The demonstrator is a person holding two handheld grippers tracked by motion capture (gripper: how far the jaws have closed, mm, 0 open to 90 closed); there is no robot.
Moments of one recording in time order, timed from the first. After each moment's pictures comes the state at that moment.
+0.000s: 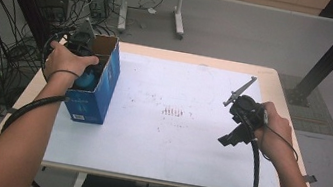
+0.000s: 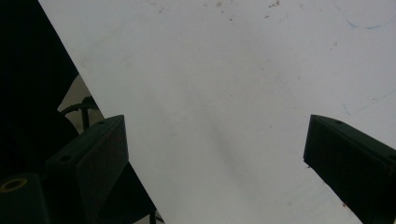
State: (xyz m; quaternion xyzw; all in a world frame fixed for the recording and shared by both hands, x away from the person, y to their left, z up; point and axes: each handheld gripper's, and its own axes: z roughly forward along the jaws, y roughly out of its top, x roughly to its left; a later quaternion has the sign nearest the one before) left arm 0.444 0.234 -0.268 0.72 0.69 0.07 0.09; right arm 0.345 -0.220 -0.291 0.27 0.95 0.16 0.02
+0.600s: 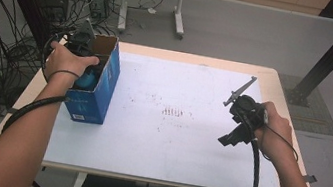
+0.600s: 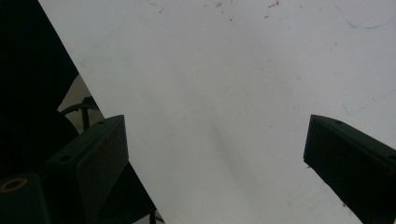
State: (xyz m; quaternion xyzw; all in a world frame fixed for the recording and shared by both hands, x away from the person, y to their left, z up) left arm 0.444 0.233 -0.269 0.72 0.69 0.07 0.09; right arm 0.345 -0.220 -0.291 0.27 0.95 0.16 0.02
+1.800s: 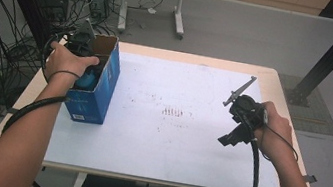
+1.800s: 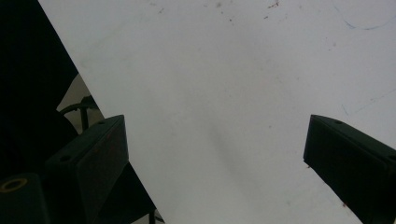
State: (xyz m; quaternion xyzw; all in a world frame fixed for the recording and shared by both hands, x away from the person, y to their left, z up) left arm 0.443 0.233 -0.269 0.72 0.69 0.07 0.09; right arm 0.345 -0.219 -0.290 0.27 0.95 0.16 0.03
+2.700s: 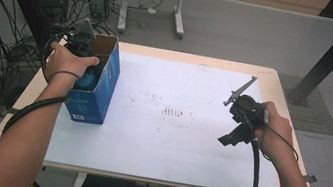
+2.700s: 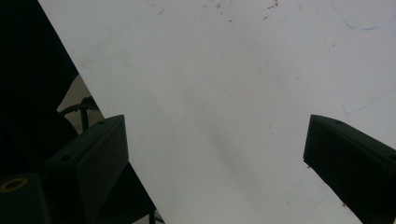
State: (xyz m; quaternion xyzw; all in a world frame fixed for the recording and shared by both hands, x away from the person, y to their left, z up) left arm 0.443 0.232 -0.269 0.72 0.69 0.07 0.09; right arm 0.344 -0.219 -0.290 0.27 0.95 0.16 0.03
